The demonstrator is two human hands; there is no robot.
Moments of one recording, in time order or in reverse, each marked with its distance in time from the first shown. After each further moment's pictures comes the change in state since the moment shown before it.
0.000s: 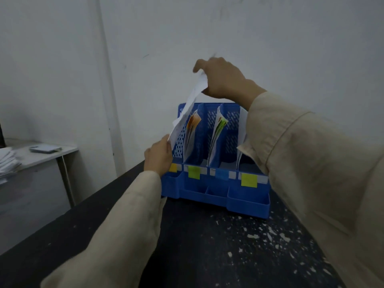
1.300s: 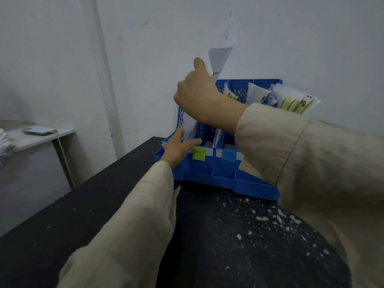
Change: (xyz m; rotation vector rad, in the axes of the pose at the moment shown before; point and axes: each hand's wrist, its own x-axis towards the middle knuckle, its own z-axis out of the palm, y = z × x) left_hand -0.011 0.000 0.042 -0.734 -0.229 -0.088; right_hand -0.050 -0.088 0.038 -0.915 -0.262 -0.303
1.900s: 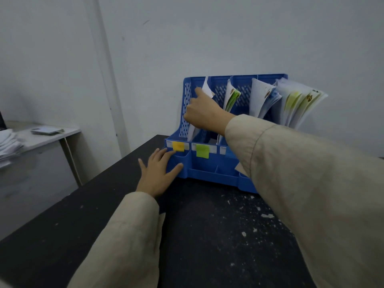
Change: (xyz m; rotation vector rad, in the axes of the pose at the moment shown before) left_hand -0.060 -0.045 -0.043 0.774 0.001 0.007; right_hand 0.034 -0.028 0.074 0.009 -0.037 -0.176
